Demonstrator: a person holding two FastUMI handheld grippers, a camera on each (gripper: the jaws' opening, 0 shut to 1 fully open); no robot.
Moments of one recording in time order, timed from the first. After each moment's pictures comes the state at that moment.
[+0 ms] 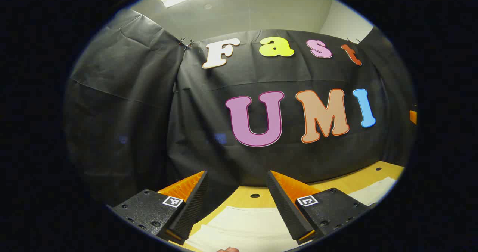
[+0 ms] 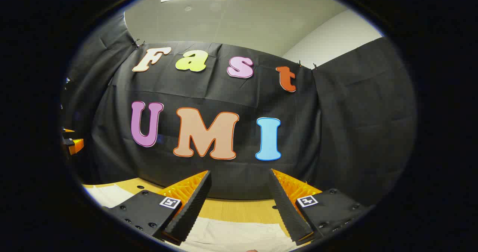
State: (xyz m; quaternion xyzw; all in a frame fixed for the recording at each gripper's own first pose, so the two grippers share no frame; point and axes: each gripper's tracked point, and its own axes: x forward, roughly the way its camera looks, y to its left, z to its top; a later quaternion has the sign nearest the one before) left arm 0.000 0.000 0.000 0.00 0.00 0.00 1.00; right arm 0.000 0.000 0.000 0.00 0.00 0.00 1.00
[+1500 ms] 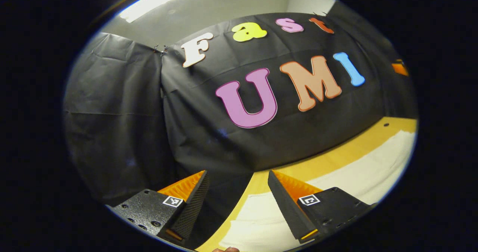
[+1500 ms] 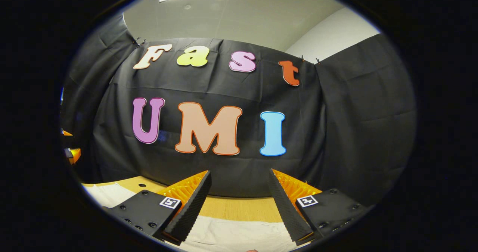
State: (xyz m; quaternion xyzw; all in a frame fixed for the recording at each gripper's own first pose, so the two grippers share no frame) left arm -0.017 0.027 -0.064 0.16 0.05 -0.03 0.98; right arm 0.013 0.008 -0.024 0.01 0.01 0.02 1.00
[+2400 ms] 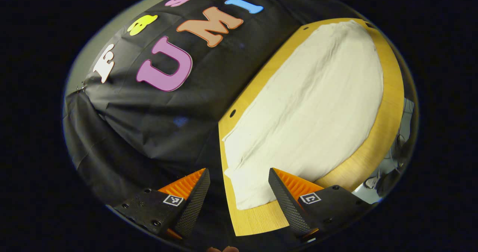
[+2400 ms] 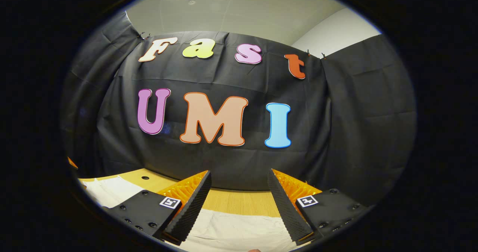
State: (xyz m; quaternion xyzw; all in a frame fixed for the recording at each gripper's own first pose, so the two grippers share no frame) left arm -0.107 0.053 -0.253 0.43 0.22 -0.21 0.85; right arm 0.007 0.014 -0.052 0.00 0.05 0.03 1.00
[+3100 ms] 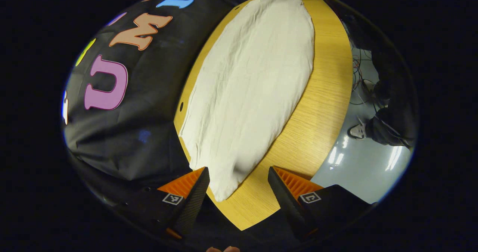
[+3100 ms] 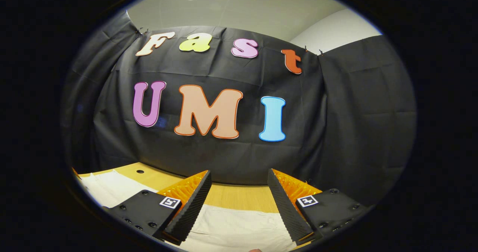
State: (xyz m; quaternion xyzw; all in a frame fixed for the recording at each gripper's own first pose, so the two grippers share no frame) left arm -0.143 0.060 -0.319 0.54 0.28 -0.35 0.71; right arm 0.001 -0.012 -0.069 -0.01 0.07 0.01 1.00
